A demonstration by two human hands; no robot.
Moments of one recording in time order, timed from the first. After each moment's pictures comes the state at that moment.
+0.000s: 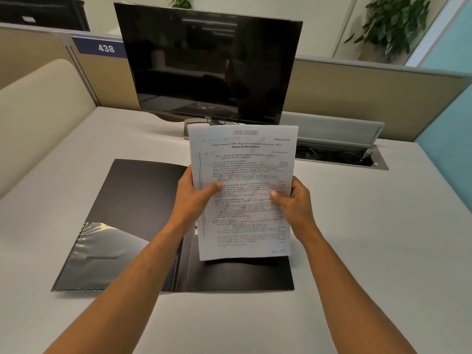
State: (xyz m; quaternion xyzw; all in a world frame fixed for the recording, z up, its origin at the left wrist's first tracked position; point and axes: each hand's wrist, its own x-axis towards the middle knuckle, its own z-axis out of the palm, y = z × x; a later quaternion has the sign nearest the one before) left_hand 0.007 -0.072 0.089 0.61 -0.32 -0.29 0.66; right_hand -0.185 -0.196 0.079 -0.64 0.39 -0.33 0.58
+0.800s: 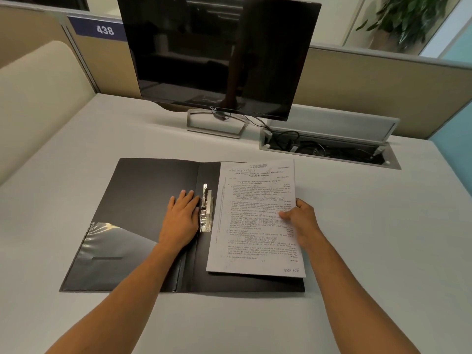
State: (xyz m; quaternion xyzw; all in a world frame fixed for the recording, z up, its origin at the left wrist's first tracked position) left_hand 0.055 -0.050 -0.038 0.84 -0.49 -0.06 0.22; right_hand -0.190 -0.224 0.018 -0.48 0.56 -0.21 0.64
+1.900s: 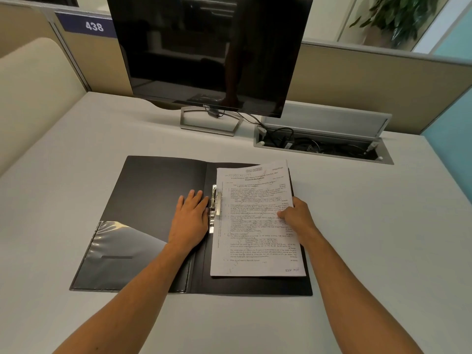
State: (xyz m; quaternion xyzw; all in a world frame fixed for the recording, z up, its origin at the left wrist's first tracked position) left_hand 0.025 -0.068 -0.039 0.84 -0.51 -0.05 0.19; right_hand -0.198 -0.227 0.012 -0.59 0.57 -0.15 0.56
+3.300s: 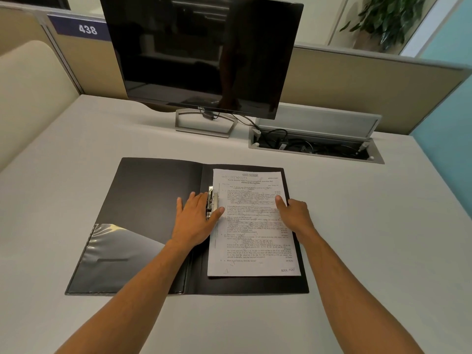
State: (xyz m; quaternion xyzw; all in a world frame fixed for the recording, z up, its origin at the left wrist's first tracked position) left_hand 0.013 -0.080 -0.020 0.84 -0.49 -0.15 0.19; right_hand -0.200 -0.238 -0.001 -0.67 0.61 -0.08 0.42
